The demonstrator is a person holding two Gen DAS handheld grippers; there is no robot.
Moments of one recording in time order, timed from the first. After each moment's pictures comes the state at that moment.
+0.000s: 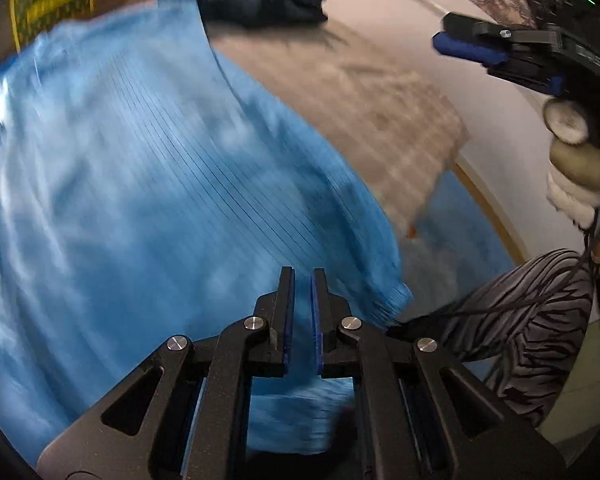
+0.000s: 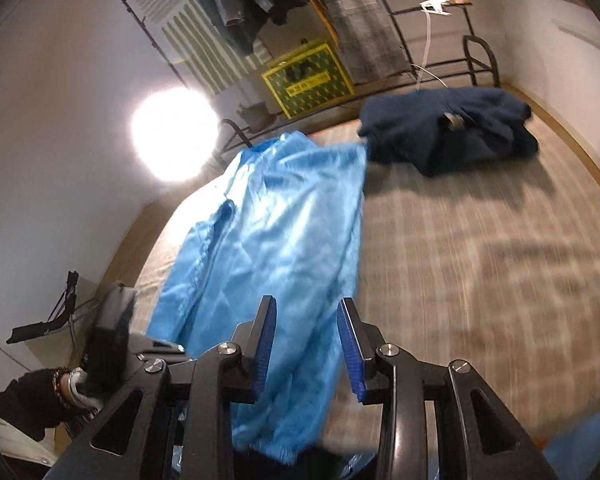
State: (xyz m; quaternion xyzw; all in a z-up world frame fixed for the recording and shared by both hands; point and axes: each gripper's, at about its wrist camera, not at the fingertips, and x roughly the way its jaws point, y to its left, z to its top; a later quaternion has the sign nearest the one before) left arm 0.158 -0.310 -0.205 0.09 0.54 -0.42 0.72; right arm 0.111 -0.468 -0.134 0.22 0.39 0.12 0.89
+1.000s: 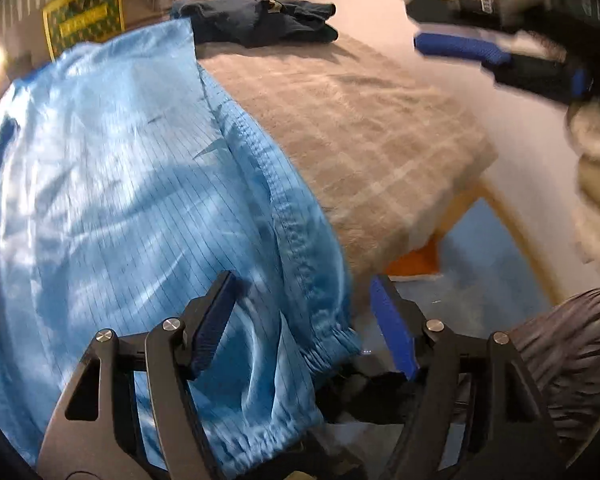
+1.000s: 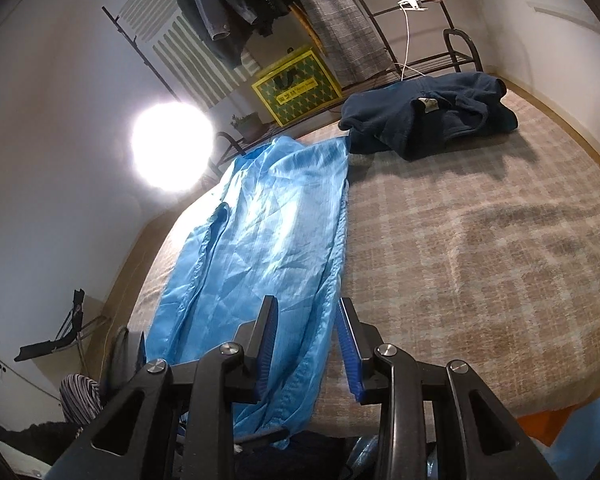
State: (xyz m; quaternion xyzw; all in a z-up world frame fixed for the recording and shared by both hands) left arm 0.103 -0.374 -0.225 0.12 0.47 -0.34 0.81; right arm 0.084 -0.485 -0.155 0.25 0.37 0.11 0.89
